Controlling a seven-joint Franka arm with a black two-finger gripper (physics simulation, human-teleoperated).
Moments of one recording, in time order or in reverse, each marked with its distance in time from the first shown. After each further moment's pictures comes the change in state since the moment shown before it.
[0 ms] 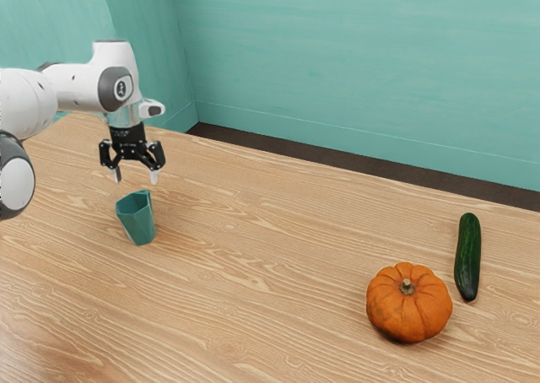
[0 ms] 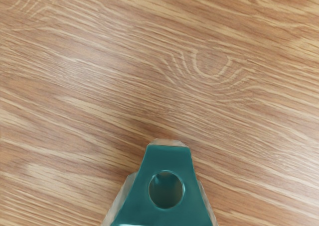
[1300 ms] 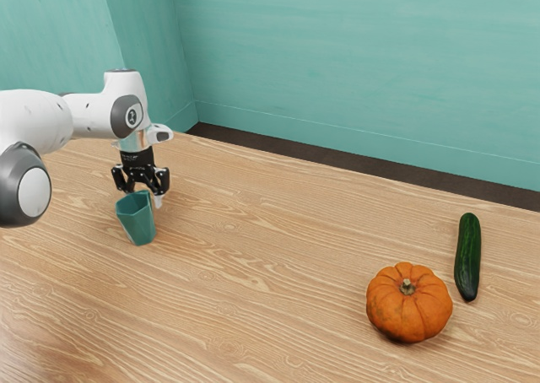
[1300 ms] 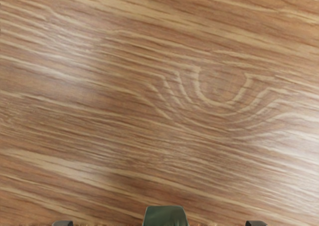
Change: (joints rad) arm 0.012 0.125 -0.007 0.018 -0.017 0.094 0.086
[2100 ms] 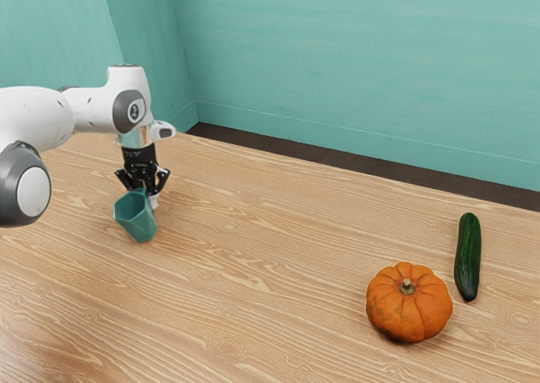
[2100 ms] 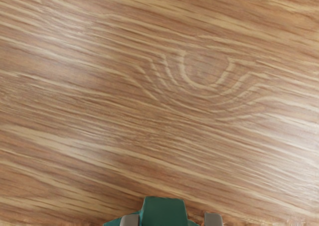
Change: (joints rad) arm -0.007 -0.011 -0.007 0.013 0.016 -0.046 -0.043
